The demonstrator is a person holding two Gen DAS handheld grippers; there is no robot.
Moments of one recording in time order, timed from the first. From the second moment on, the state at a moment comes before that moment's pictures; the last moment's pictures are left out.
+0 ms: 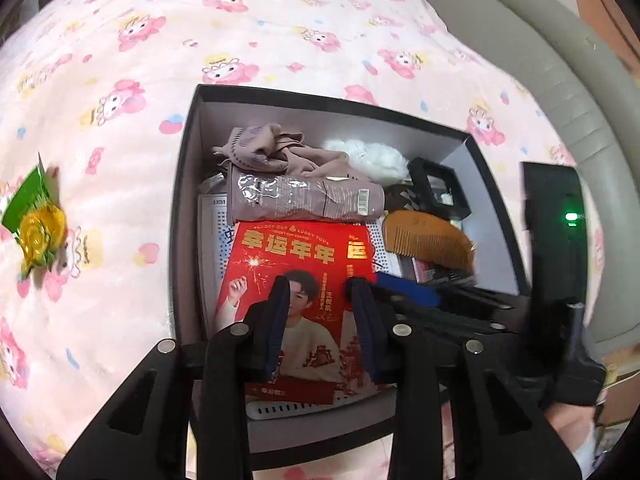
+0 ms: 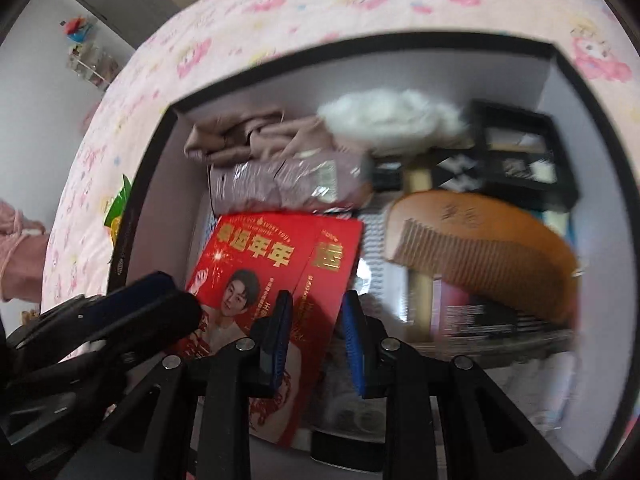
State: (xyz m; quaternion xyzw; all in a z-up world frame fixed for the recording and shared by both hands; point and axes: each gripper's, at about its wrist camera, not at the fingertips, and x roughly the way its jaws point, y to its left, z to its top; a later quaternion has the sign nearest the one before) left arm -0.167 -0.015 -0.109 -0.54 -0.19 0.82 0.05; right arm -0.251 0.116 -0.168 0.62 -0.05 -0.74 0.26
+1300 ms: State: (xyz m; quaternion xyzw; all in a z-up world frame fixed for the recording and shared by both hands) left arm -0.087 0.020 -0.069 -0.46 -0.20 0.86 0.11; right arm -0.127 0.162 -0.074 0.45 -0.04 -0.86 0.24
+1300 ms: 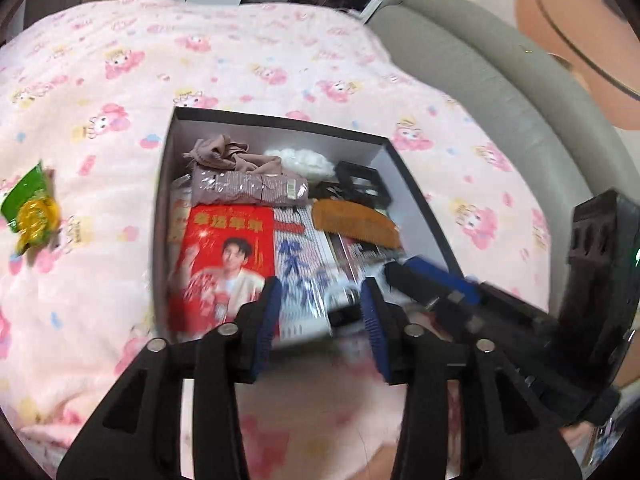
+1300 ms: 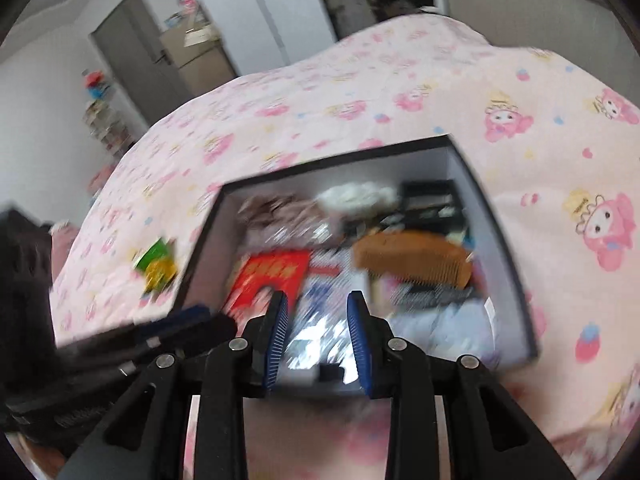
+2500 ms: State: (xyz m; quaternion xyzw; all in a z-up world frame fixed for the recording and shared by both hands) left arm -0.114 -0.296 -0.238 -0.48 -0.53 0.69 -0.12; right arm -0.216 -0.172 -0.226 0.59 0.00 -0.74 0.33
